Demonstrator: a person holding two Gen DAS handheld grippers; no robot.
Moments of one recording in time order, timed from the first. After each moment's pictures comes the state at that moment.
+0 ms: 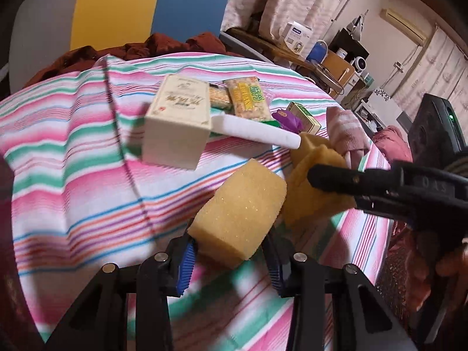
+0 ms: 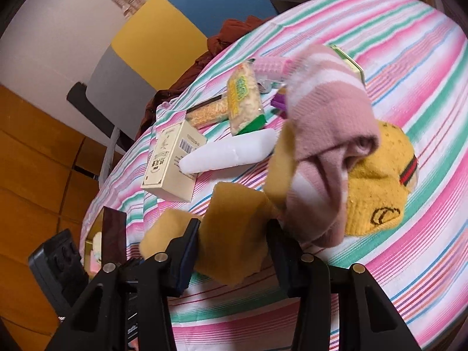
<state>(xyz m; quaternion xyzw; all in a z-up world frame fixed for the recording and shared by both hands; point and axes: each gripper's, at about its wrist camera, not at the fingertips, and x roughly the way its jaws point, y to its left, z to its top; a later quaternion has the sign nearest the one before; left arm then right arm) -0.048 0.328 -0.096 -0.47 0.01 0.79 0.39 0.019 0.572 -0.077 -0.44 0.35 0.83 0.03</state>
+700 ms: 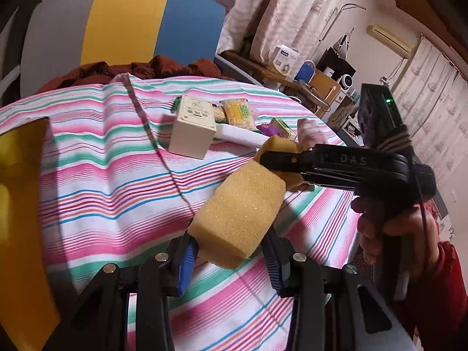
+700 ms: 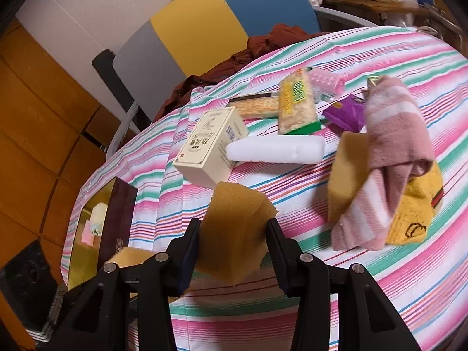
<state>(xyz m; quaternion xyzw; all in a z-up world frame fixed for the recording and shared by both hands) -0.005 0.261 -0.062 -0.43 -0.02 0.81 0.41 0.012 0.526 -0.063 -0.43 0.26 0.86 -0.02</state>
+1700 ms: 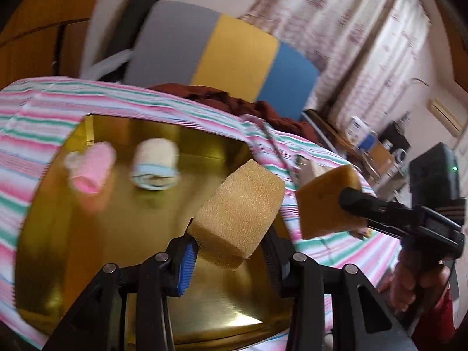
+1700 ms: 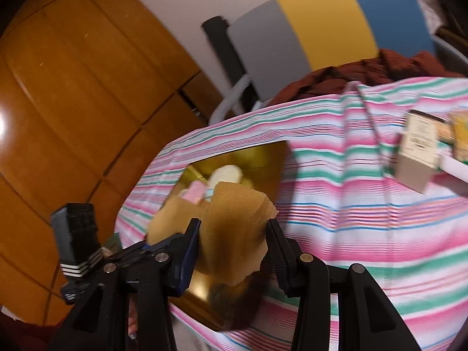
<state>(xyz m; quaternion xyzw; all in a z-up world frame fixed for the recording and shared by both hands) -0.021 0.044 -0.044 -0.40 -0.14 0.88 0.22 0.002 0.326 -0.005 -0.39 0.20 0.86 -0.25</state>
